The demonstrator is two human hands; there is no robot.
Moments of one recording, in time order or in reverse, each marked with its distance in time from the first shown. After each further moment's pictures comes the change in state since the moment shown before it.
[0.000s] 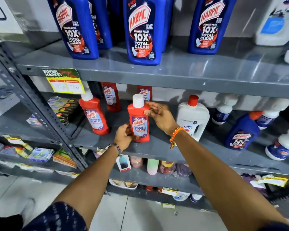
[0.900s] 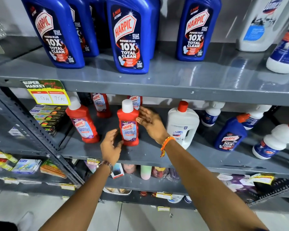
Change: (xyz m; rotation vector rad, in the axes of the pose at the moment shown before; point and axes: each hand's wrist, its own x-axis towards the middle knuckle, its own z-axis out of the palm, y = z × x) left_hand -0.019 -0.010 0.000 0.110 0.292 0.147; right_hand 0.001 0.011 0.001 0.148 0.029 0.020
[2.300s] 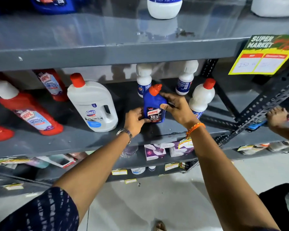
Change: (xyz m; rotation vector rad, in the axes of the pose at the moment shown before) left_hand -0.090 0.095 0.355 -0.057 -0.536 -0.015; right_hand -0.140 0.038 -0.367 -0.359 0.189 0.018
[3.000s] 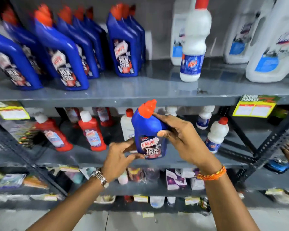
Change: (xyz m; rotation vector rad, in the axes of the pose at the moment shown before) left_hand -0.194 0.124 -0.179 0.097 0.059 0.459; right_hand -0.108 -0.235 0.058 -0.176 -0.092 -0.532
